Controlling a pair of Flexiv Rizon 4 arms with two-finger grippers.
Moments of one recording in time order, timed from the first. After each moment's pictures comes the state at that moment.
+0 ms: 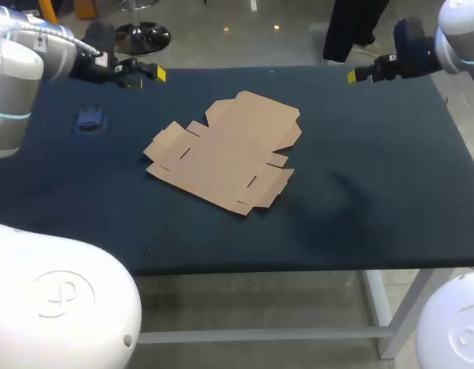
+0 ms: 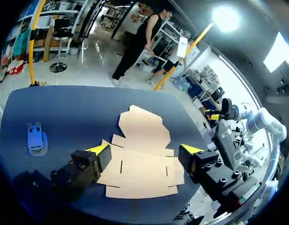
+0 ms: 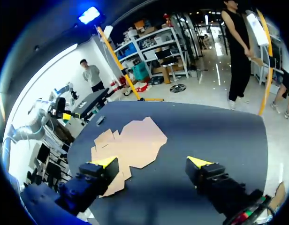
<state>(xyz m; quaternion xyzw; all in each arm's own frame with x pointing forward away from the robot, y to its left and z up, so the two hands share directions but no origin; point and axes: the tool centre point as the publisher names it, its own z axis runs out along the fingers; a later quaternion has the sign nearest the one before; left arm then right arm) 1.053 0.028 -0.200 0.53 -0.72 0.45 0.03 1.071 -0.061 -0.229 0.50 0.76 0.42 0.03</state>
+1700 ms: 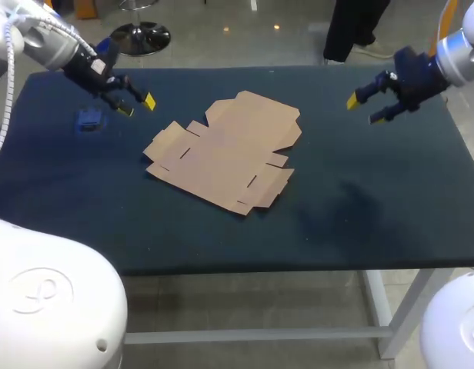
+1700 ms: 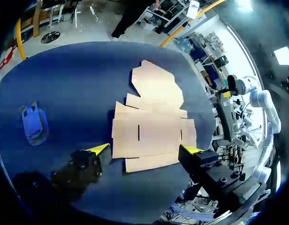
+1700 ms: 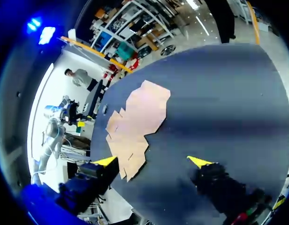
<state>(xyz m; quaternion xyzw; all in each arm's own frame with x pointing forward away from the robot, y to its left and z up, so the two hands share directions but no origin) 1.045 0.063 -0.270 0.50 -0.80 0.30 0.14 1.007 -0.053 -0.274 0.61 0.70 0.34 -0.17</state>
